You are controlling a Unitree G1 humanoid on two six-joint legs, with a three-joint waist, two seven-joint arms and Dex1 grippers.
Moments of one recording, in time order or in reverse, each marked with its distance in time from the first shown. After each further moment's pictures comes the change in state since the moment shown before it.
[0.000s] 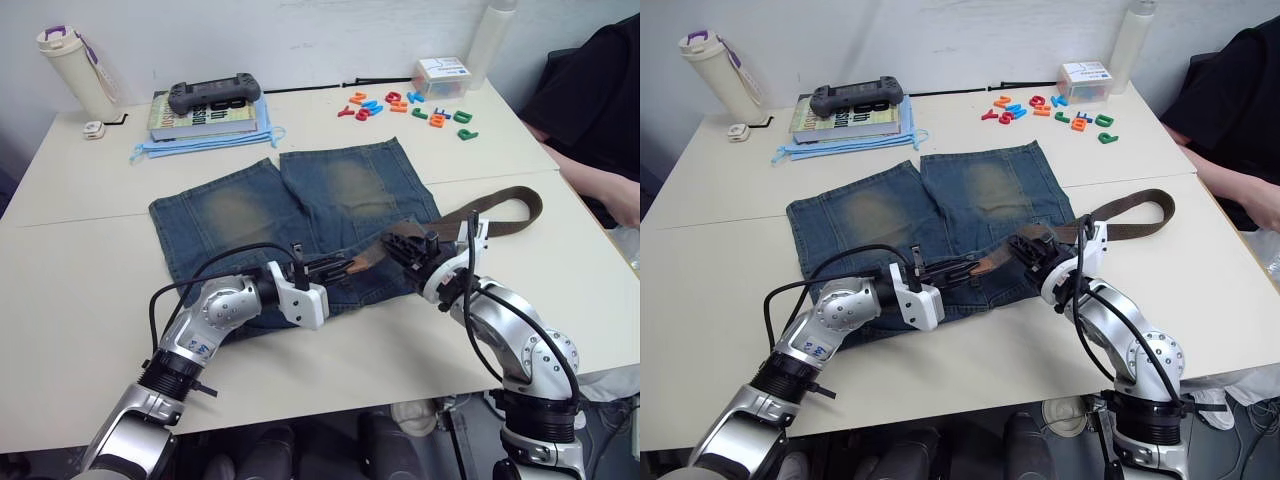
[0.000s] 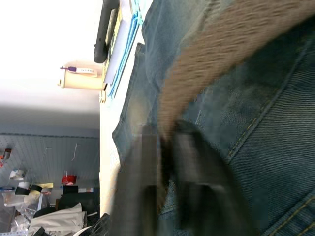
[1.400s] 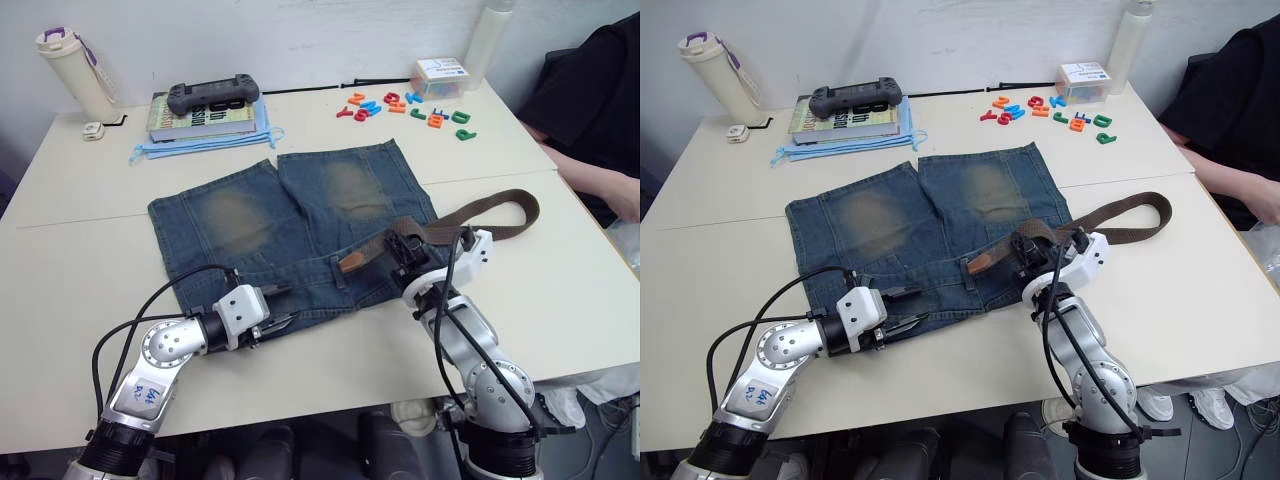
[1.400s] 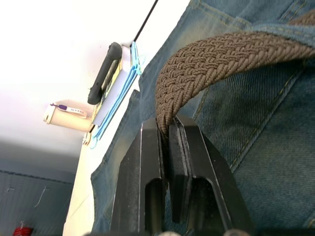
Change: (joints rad) left arm 0.383 0.112 0.175 -0.295 -0.443 0.585 -0.213; right arm 0.123 0.211 0.141 -0.161 -0.555 -0.244 0.173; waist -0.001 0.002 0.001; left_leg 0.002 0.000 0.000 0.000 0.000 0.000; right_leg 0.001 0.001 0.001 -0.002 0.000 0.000
